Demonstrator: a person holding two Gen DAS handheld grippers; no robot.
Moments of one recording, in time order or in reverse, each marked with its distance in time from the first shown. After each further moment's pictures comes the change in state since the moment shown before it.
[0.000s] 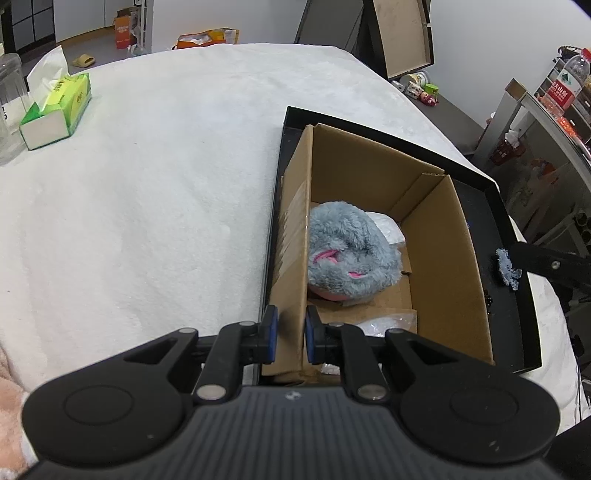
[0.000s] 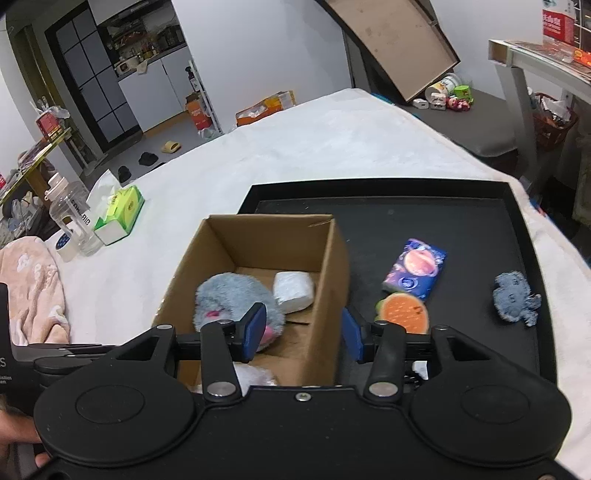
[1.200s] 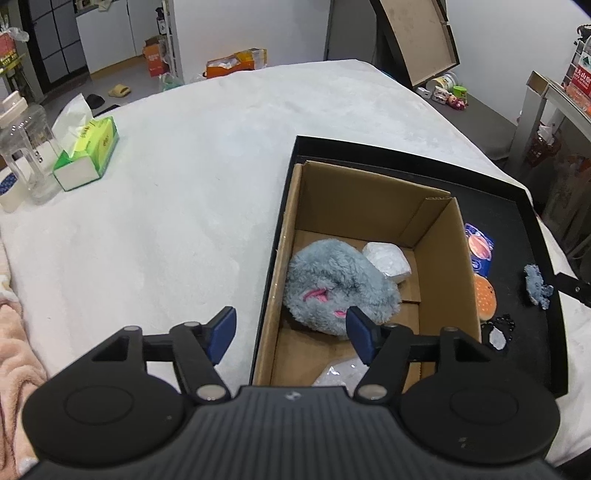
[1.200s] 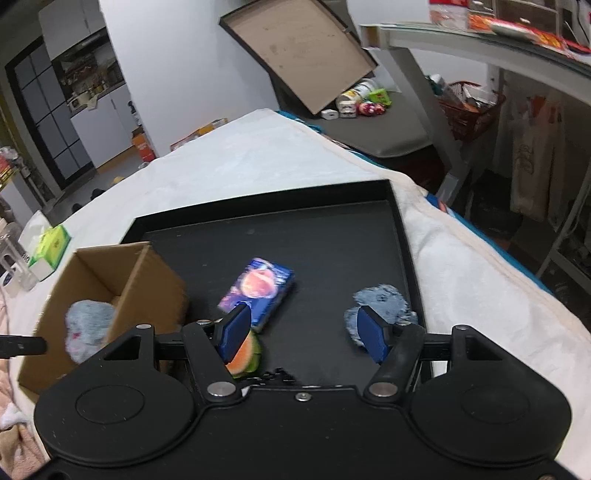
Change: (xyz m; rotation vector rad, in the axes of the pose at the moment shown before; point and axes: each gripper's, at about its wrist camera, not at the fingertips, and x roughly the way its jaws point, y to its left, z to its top) left arm -0.008 -0.055 0.020 0.040 -0.045 0.211; right arm 0.011 -0.145 -0.014 0.095 -0.089 -0.106
